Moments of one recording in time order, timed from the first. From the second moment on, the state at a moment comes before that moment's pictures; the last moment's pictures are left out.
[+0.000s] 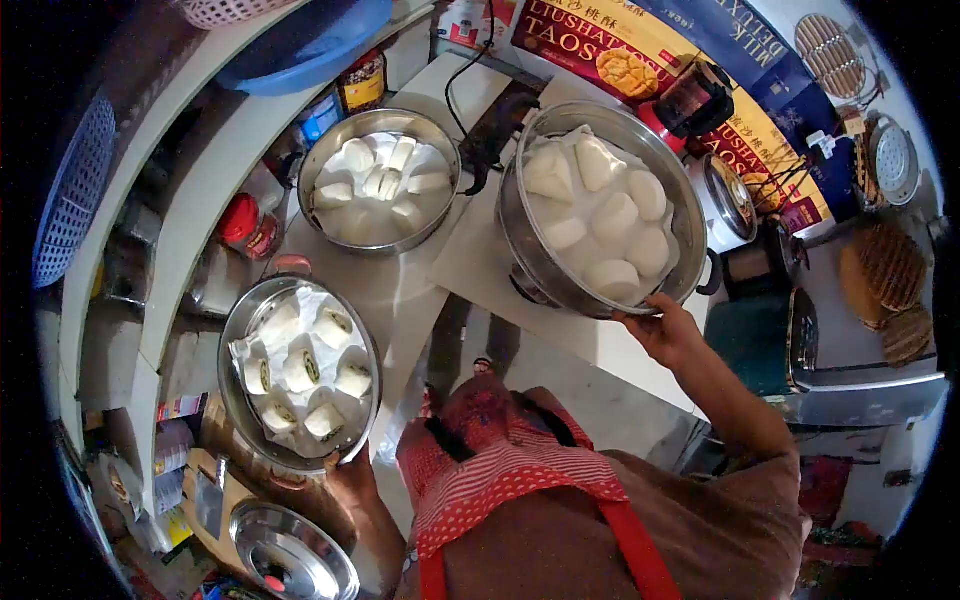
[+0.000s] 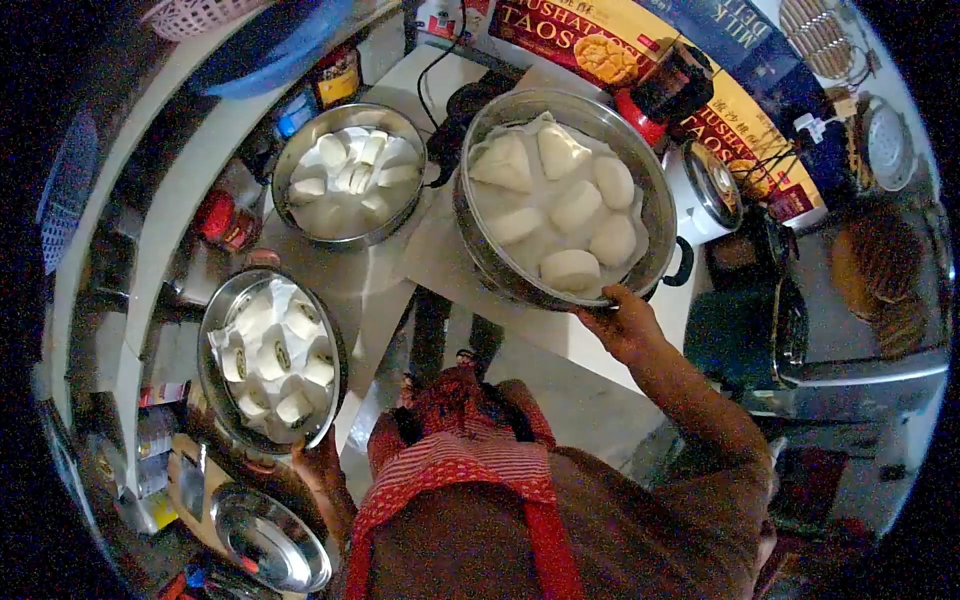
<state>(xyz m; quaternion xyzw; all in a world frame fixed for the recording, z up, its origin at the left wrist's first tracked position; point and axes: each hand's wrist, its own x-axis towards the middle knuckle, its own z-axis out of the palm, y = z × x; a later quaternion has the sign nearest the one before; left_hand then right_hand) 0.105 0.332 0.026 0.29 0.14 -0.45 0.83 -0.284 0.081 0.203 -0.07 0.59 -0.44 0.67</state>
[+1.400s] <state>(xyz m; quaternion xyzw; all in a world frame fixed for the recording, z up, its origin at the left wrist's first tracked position) 0.132 0.347 0.001 0.41 0.16 -0.43 0.79 -0.091 0.014 0.064 -0.23 0.48 -0.21 0.82</state>
